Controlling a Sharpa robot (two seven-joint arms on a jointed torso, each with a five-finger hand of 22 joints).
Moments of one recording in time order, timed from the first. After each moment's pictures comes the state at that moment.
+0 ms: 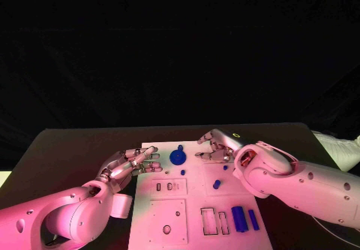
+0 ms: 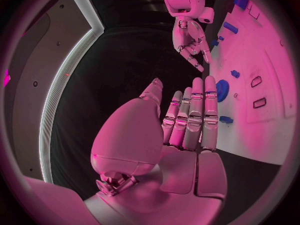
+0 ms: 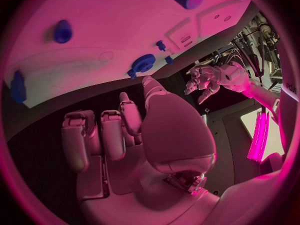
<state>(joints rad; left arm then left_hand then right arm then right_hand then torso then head) 1.13 -0.98 -0.01 1.82 0.08 -0.40 0.44 1.40 -0.01 0.03 0.17 0.13 0.94 0.22 0.09 0.07 1.04 0.16 0.09 0.07 1.15 0.11 0.18 0.20 0.17 0.98 0.21 0.38 0.18 1.17 -0.88 0.09 1.64 -1.53 -0.44 -0.28 1.38 -0.09 0.09 0.24 0.24 0.96 0.15 0.07 0.07 1.42 0.06 1.20 1.31 1.47 -0.01 1.48 1.31 0.03 1.47 0.10 1.54 1.31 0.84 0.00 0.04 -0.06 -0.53</state>
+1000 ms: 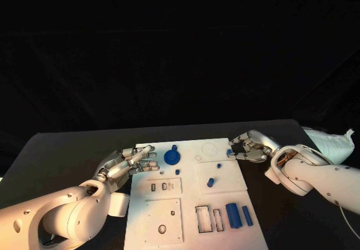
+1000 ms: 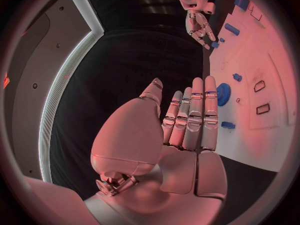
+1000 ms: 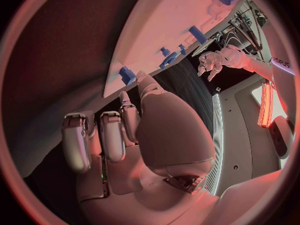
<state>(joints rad) 1.13 -0.97 -0.01 1.81 0.08 -0.39 0.43 1.40 -0.01 0.03 0.17 0.13 0.94 0.22 0.09 0.07 1.04 0.16 0.09 0.07 1.15 0.11 0.18 0.20 0.17 0.98 0.21 0.38 0.18 1.12 -1.03 0.09 1.48 -1.18 -0.42 0.06 1.44 -0.10 0.09 0.17 0.25 0.97 0.15 0.07 0.07 1.45 0.06 1.29 1.31 1.47 -0.01 1.50 1.31 0.03 1.47 0.10 1.54 1.31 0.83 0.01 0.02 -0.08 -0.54</state>
